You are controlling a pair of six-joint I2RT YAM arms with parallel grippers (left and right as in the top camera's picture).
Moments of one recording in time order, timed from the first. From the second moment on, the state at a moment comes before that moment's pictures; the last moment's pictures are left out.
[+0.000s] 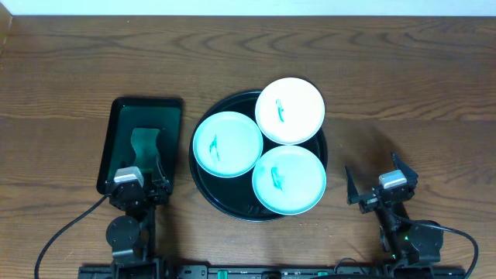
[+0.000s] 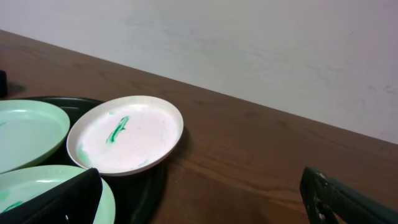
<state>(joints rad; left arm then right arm) 0.13 0.02 0.01 -0.11 -0.01 -0.09 0.04 0.01 0.01 -0.05 -0.24 -0.17</state>
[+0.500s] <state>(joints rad) 0.13 0.02 0.01 -0.11 -0.01 -0.09 0.04 0.01 0.01 -0.05 -0.23 -0.17</state>
